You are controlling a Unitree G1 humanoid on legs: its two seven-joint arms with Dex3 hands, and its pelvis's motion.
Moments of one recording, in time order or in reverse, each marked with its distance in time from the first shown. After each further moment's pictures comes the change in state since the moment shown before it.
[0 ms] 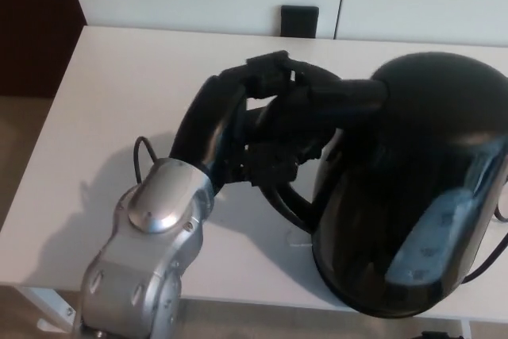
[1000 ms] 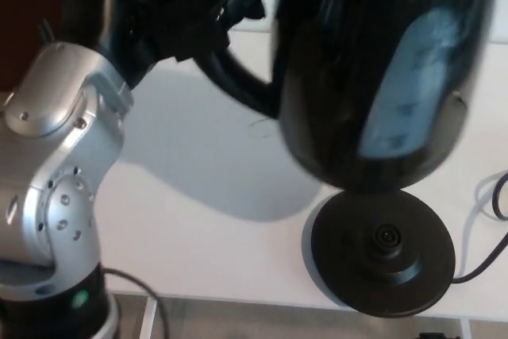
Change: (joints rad) left_arm -0.301 0.152 0.280 -0.151 -0.182 0.207 0.043; right_arm -0.001 -0.002 0.010 -0.001 -0.013 -0.002 0.000
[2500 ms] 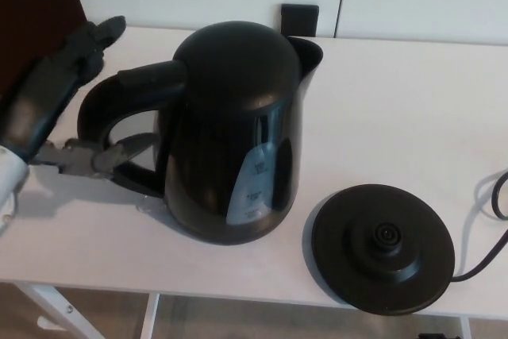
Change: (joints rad) left_arm 0.347 0.638 -0.235 0.150 0.220 -0.354 -0.128; right_arm 0.000 0.001 -0.002 0.000 0.000 -0.001 0.000
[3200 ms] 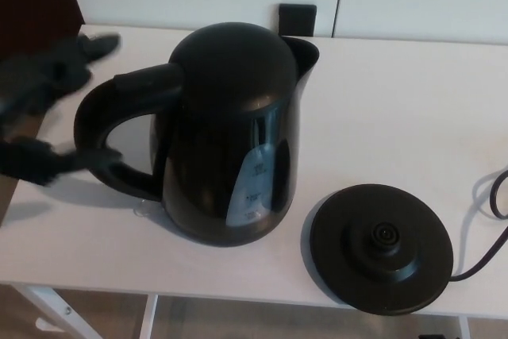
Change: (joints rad) left_arm -0.024 0.202 0.196 0.055 -0.212 -0.029 -0.368; right_arm 0.003 0.000 -0.005 0.001 0.001 0.000 0.011
